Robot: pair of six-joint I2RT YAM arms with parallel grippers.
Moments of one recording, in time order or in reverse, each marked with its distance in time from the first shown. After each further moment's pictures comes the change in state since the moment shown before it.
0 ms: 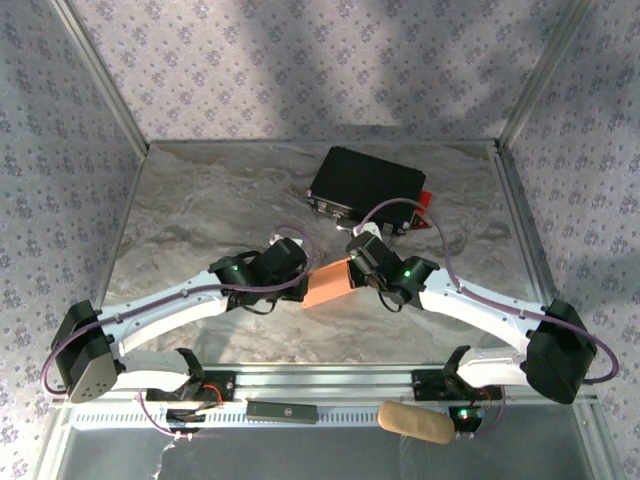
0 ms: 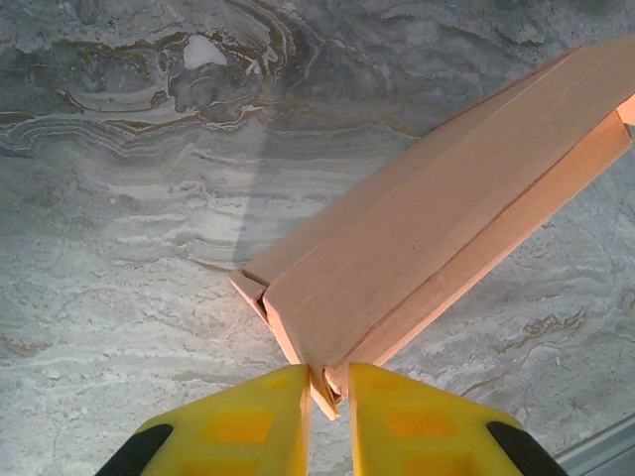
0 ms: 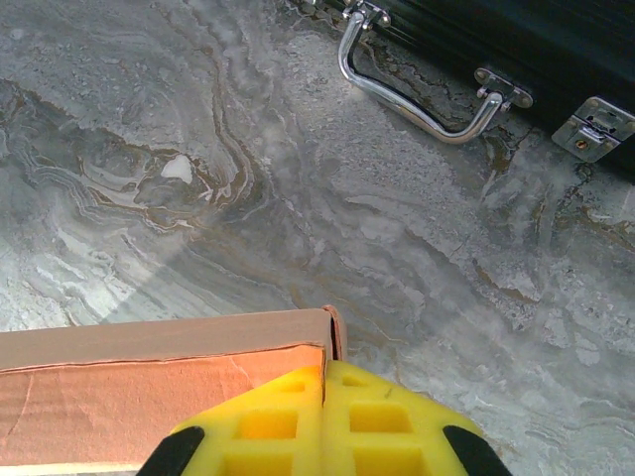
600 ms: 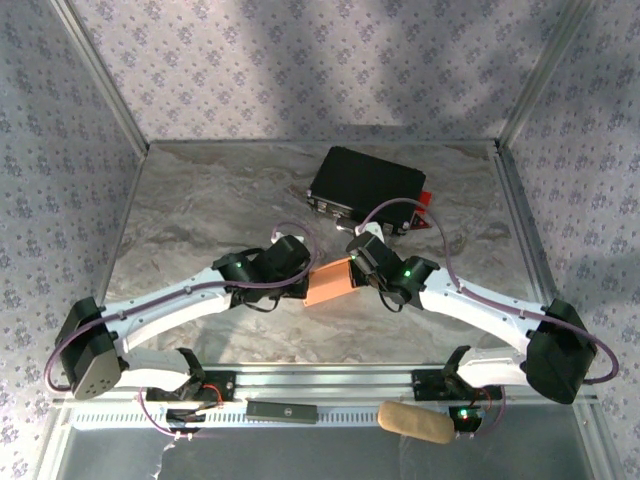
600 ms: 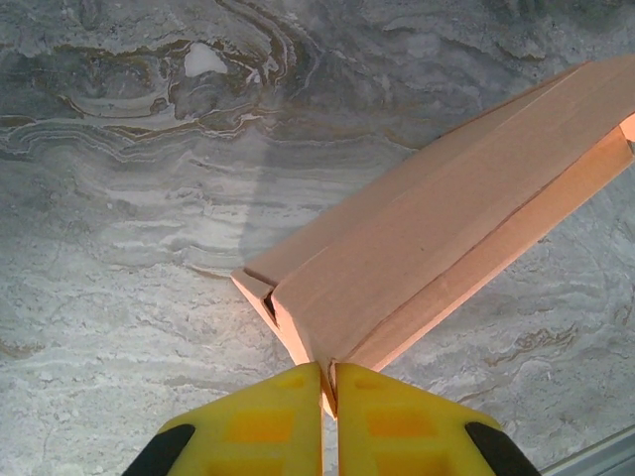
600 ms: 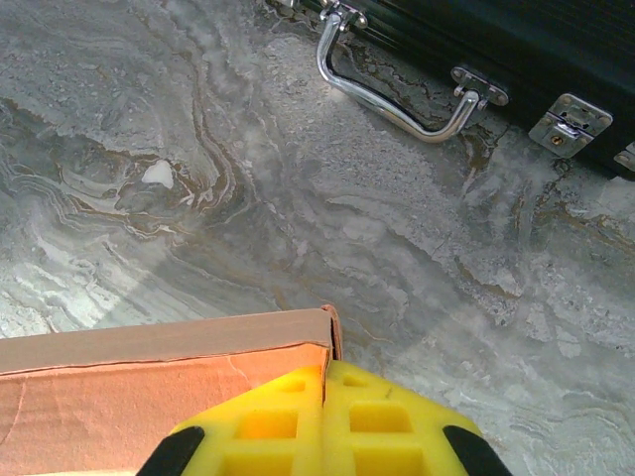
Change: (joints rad) left arm 0.000 0.030 0.034 -0.014 -0.011 -0.032; right arm -0.001 0.000 0.000 -0.013 0.023 0.018
